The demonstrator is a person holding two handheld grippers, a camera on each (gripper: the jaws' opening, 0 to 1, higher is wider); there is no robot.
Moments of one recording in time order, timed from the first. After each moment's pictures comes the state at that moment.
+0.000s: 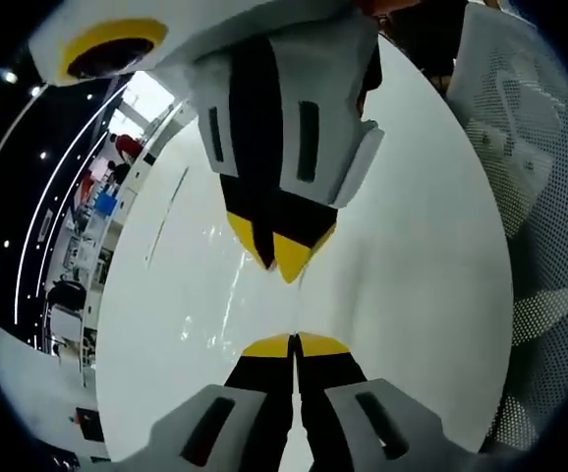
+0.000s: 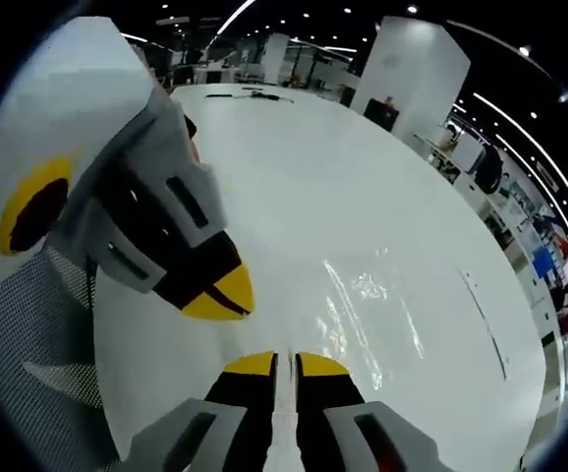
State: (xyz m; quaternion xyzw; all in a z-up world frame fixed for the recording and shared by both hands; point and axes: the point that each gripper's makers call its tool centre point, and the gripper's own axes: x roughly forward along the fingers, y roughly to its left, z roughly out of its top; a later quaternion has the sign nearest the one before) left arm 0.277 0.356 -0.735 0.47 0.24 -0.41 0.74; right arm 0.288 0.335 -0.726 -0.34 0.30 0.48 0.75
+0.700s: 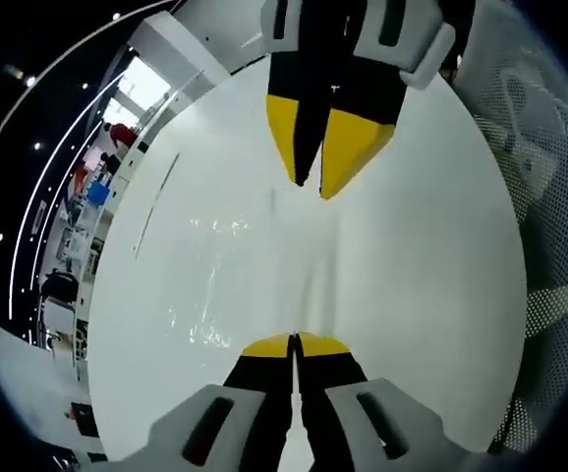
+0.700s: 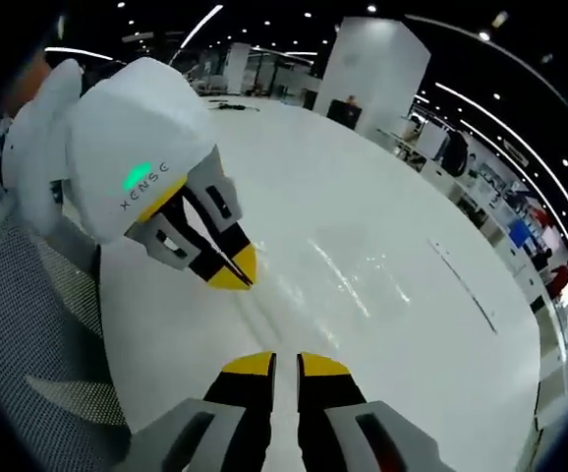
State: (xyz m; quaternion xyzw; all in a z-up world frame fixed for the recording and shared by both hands) left arm 0.287 0.358 -0.758 0.48 0.27 -0.41 0.73; right arm 0.265 0.293 -0.721 -0.29 0.31 0.43 0.80
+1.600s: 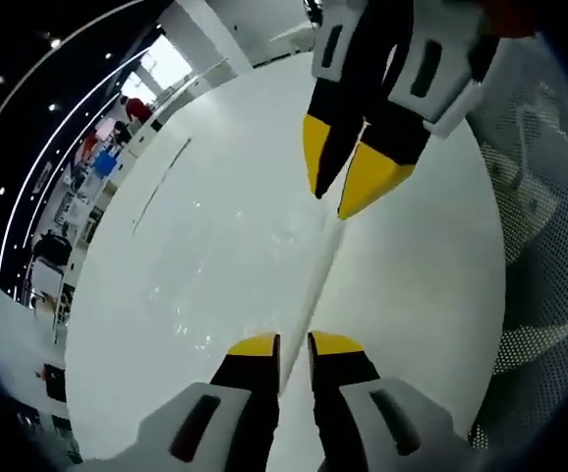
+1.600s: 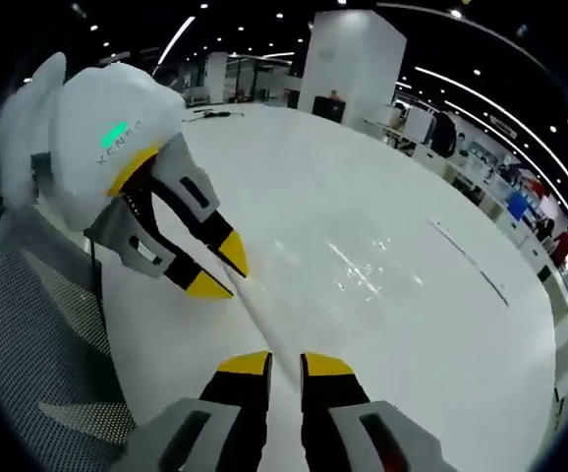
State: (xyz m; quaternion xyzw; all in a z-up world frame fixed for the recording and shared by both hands) left arm 0.265 0.365 -0.750 0.38 0.31 -0.39 0.78; right arm 0.263 0.294 -0.735 -0.24 0.33 0.42 0.81
